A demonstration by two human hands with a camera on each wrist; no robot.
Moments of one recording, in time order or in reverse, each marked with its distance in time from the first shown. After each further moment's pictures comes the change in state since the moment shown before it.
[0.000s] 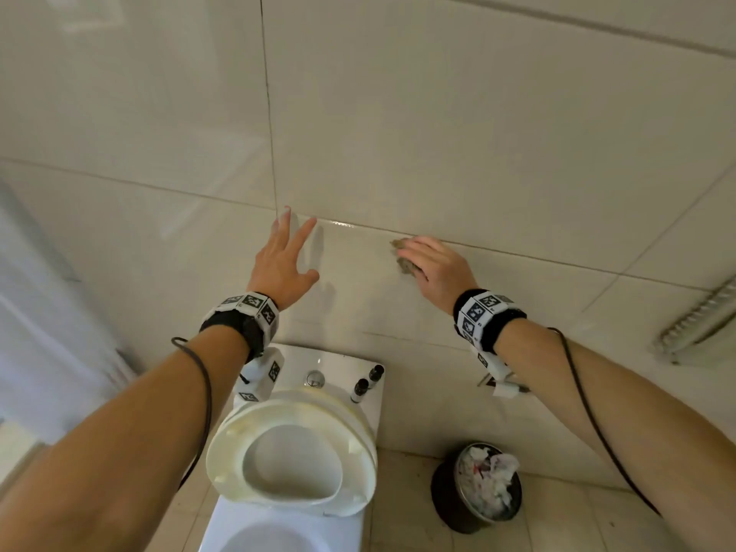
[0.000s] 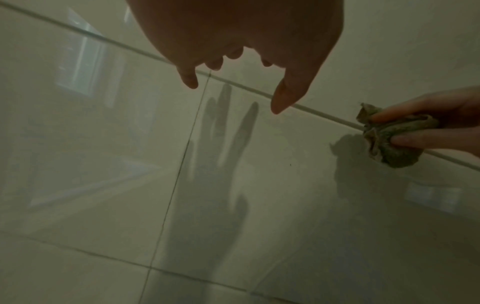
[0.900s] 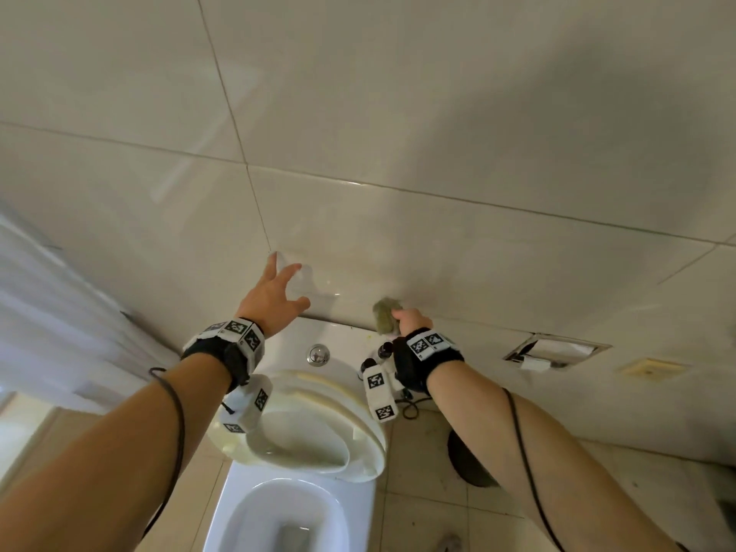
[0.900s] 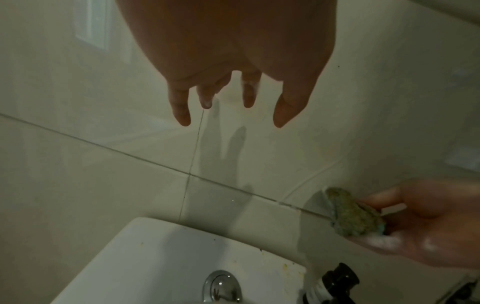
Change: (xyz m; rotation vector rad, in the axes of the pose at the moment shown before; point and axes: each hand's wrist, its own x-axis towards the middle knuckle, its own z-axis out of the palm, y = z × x) left_hand -0.020 -0.054 0.083 -0.037 -0.351 -0.367; right_hand -0.087 -0.036 0.150 0.777 -0.560 1.717
